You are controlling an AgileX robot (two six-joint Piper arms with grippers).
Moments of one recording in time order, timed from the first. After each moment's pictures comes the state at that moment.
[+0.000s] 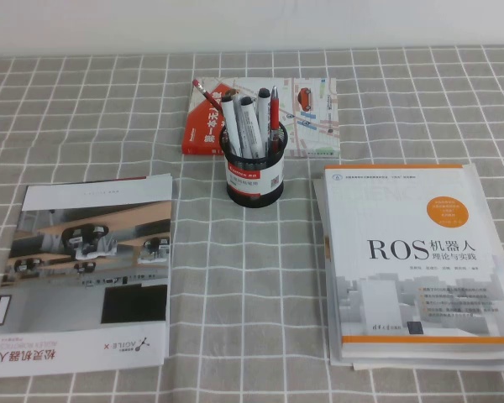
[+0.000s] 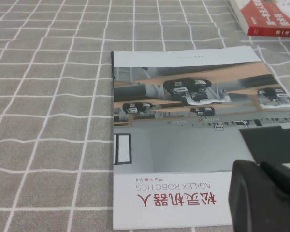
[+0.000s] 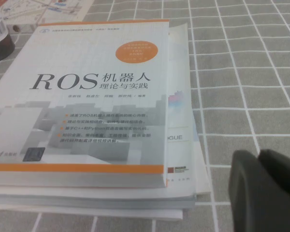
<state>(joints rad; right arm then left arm) 0.04 -0.01 0.03 0.19 0.38 -0.07 -0.07 -0.02 0.03 -0.06 0.38 0.07</state>
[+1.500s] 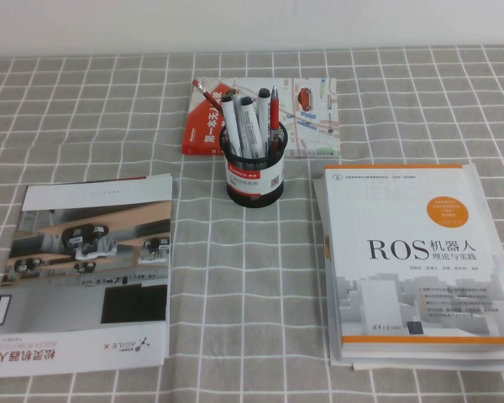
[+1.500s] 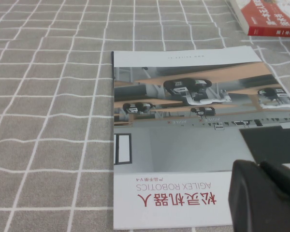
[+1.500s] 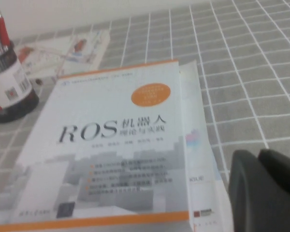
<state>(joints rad) 0.04 -0.01 0.03 0.31 0.29 -0.07 -0.07 -0.02 0.03 -0.06 0.38 0.07</state>
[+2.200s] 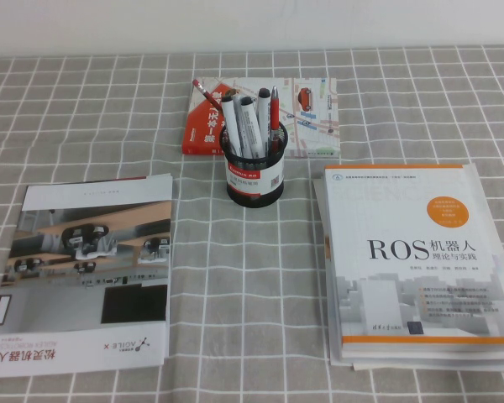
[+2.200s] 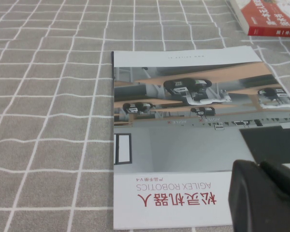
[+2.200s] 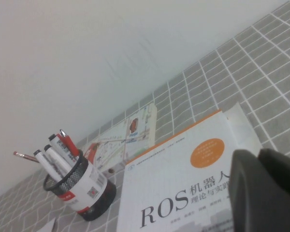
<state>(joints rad) 0.04 -0.01 0.03 0.76 0.13 -0.07 -0.07 -0.02 0.03 -0.06 0.38 0.07</state>
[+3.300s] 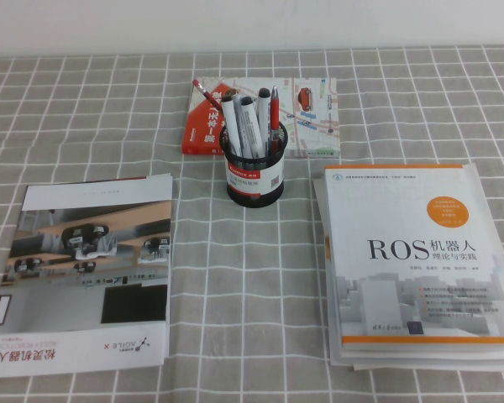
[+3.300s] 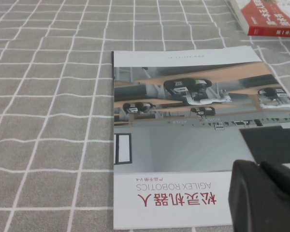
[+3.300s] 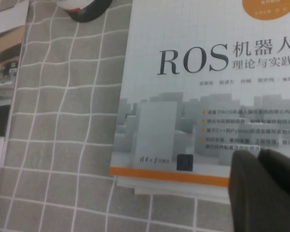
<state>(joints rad) 0.04 0.82 -0.56 0.63 0.72 -0.25 -0.07 -0.02 0.03 -0.06 0.38 0.07</state>
